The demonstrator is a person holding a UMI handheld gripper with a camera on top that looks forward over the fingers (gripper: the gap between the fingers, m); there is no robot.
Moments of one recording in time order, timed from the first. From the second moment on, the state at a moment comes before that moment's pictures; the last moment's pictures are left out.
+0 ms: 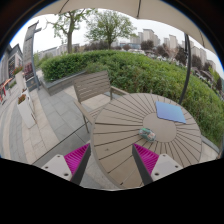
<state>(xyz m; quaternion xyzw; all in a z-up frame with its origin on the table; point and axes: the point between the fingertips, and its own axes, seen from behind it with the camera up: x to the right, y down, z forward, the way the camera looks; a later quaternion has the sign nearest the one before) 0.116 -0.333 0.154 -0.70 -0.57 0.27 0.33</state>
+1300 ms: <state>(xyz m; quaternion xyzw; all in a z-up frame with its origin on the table) -0.016 -0.088 -0.017 -0.74 -0.52 0.23 0.37</state>
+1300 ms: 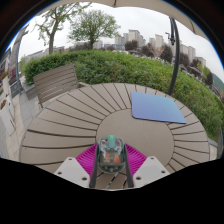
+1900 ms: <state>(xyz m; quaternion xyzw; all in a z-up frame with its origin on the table) -0.157 0.156 0.055 -0.75 -0.49 0.24 0.37</state>
